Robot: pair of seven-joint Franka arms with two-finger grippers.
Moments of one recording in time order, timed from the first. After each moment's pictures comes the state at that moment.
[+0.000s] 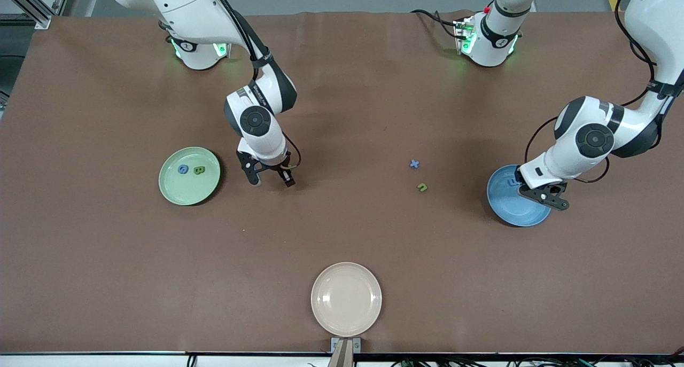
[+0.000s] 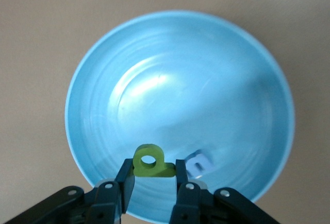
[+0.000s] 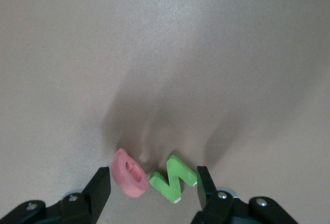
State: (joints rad) left arm 0.84 0.51 -0.84 -2.16 0.73 2.35 -0.03; right arm 0.69 0.50 -0.09 -2.06 0.09 2.55 1.62
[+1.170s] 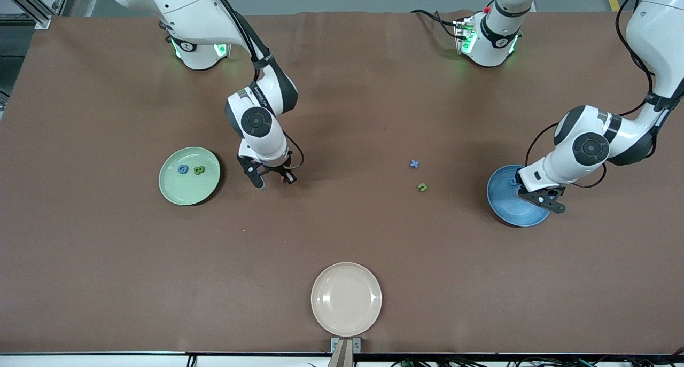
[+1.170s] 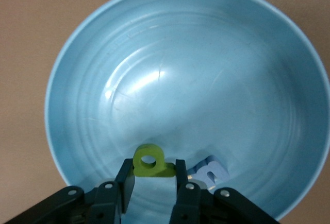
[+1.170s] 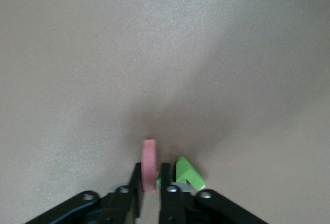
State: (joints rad) left arm 0.84 0.59 -0.81 -2.14 0.80 2.35 -0.03; right arm 0.69 0.51 -0.08 -2.04 0.08 2.55 1.50
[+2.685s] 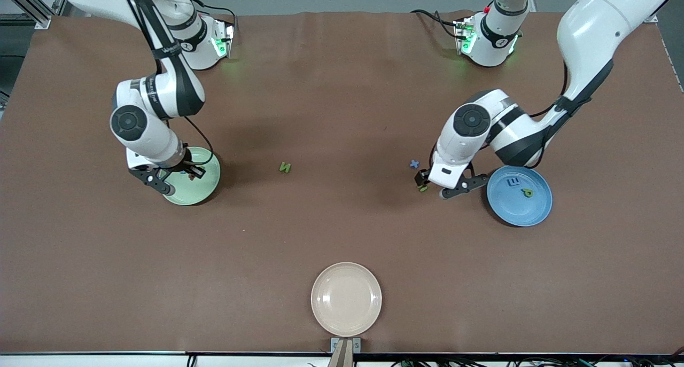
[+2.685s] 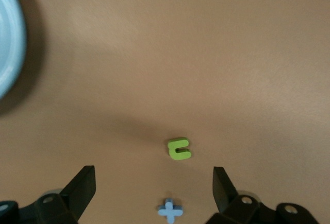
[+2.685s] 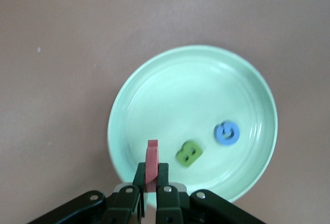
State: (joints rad) left arm 0.45 0.68 -1.01 -1.99 0.77 2.21 -1.35; right arm 0.26 0.19 -0.10 -2.27 -0.06 2.40 0.73
